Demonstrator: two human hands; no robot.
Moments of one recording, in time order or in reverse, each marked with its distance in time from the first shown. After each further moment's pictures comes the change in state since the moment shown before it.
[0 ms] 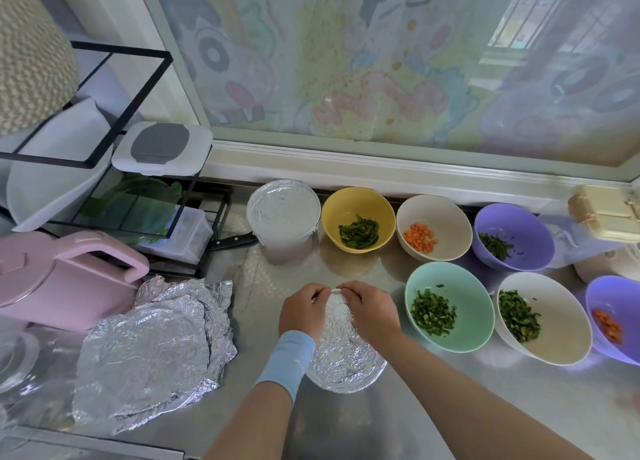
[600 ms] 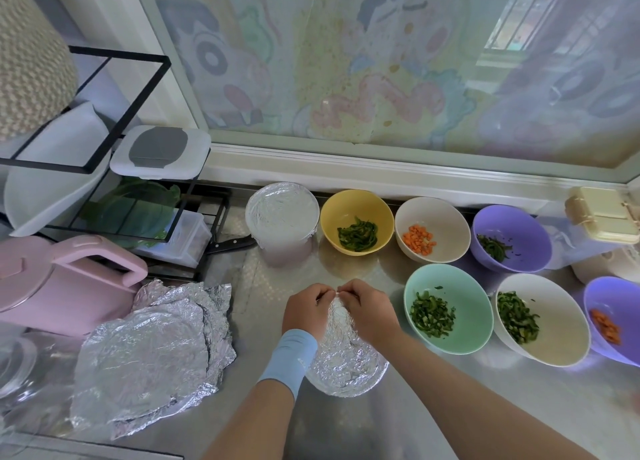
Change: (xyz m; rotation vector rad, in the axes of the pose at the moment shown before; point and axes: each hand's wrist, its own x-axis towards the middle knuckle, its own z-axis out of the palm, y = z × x) left_hand 0.004 0.005 0.003 0.024 -0.039 0.059; right_hand 0.002 -0.001 -0.003 0.074 -0.045 -0.004
